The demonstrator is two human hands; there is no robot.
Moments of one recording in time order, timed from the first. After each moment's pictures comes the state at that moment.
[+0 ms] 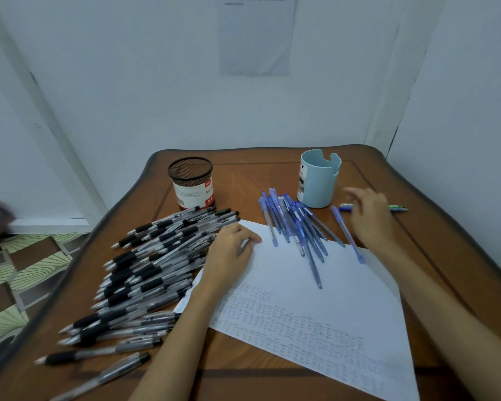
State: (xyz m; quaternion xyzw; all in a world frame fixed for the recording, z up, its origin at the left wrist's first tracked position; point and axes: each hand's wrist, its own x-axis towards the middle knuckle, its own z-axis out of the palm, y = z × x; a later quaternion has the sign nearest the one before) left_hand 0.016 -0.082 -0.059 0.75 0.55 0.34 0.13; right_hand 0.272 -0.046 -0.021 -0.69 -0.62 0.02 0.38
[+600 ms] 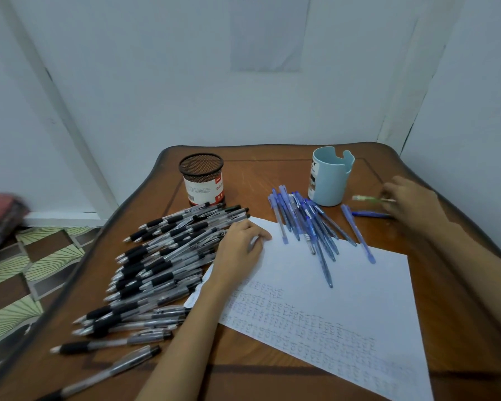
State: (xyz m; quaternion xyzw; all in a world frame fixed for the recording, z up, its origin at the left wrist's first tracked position) left_hand 0.016 -0.084 -0.056 0.75 0.56 0.33 0.13; right_hand 0.344 -0.015 -0.013 -0.64 -0.75 -0.11 0.16
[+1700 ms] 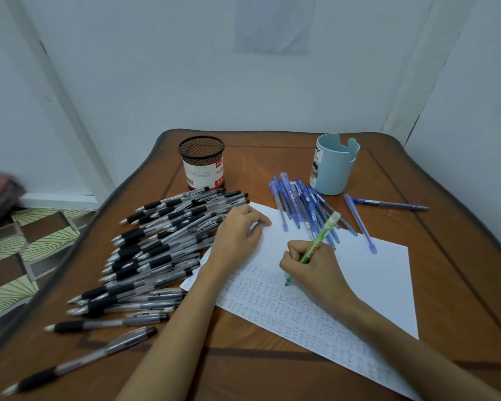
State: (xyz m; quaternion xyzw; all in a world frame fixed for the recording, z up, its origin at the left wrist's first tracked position) left_hand 0.015 -0.080 -0.059 0.75 0.55 0.34 0.13; right_hand 0.173 -0.136 -0.055 -0.48 -0.65 0.38 0.46
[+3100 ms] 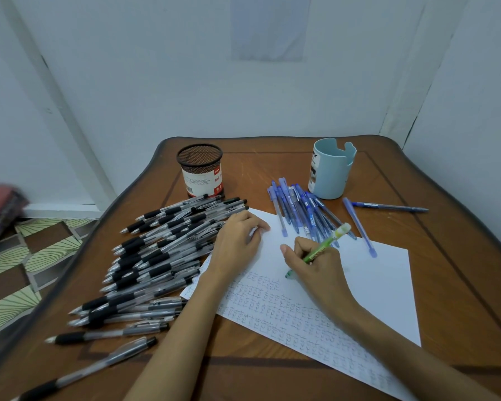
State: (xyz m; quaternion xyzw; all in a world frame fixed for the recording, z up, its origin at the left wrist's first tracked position) left_hand 0.016 -0.079 -0.062 0.75 0.55 0.35 0.10; right_hand 0.175 -0.133 -0.058 -0.49 -0.63 0.34 0.51
